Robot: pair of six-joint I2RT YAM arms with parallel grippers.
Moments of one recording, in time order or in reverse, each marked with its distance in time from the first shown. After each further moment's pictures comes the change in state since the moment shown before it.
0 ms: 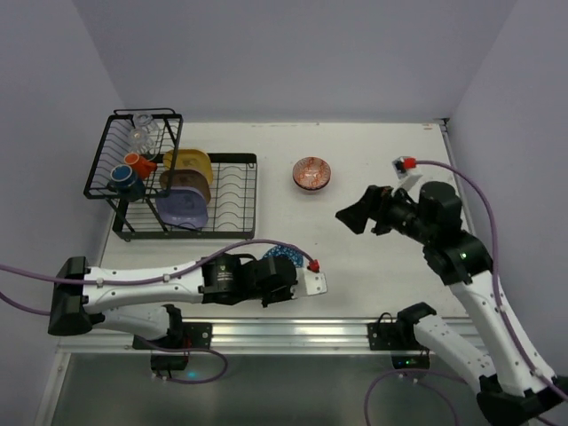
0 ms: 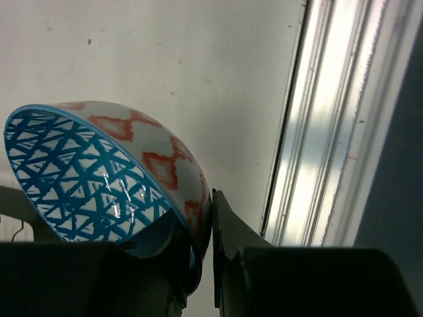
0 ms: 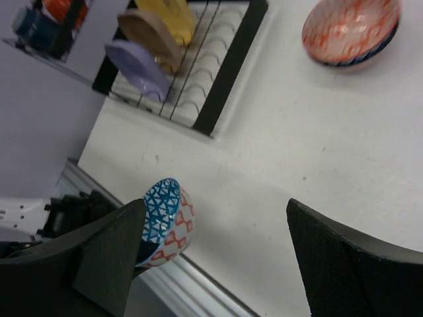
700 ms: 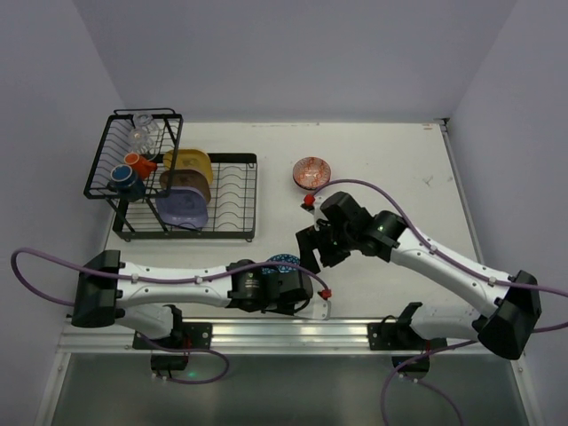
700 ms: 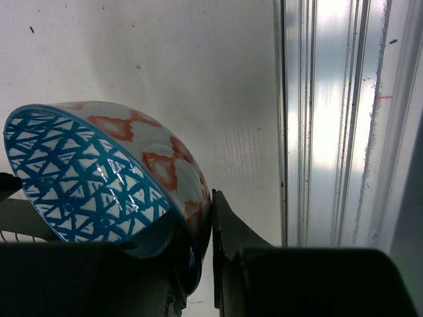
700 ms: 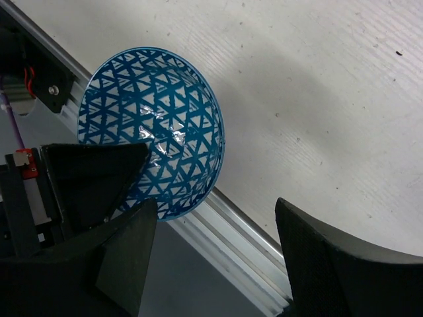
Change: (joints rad) left arm -0.072 0.162 0.047 -0.144 0.027 0.227; right arm 0.490 0.492 0.048 -0.202 0.093 -0.082
